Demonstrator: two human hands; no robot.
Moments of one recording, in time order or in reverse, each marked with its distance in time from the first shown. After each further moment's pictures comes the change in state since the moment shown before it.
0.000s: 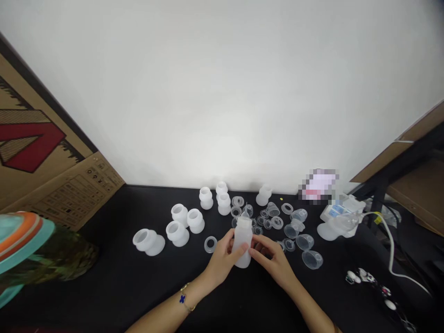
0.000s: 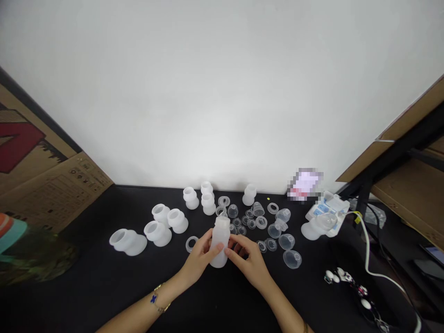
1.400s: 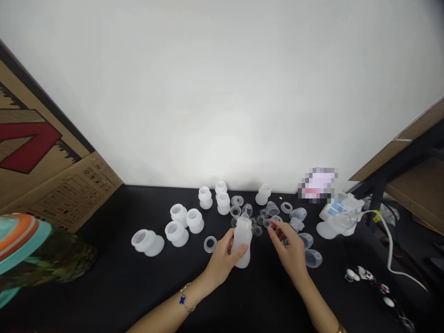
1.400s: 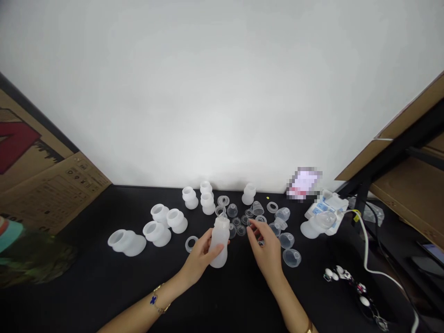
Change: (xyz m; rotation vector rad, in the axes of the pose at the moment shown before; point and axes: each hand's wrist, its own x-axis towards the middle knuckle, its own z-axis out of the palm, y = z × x) left_hand 0.000 -0.003 -0.002 0.029 0.000 0.000; right_hand 0.008 0.006 -0.032 -0.405 0.424 -0.093
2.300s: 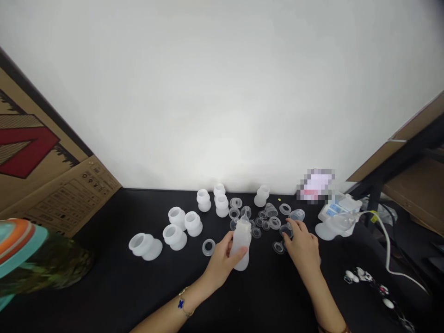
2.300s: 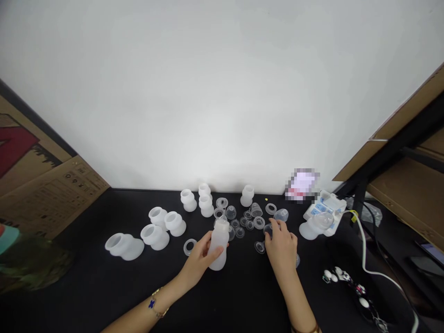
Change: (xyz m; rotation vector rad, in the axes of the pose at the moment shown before) left_hand 0.001 -0.001 0.001 0.053 0.011 -0.014; right_hand 0.010 0.042 -0.020 -0.856 -0.001 0.098
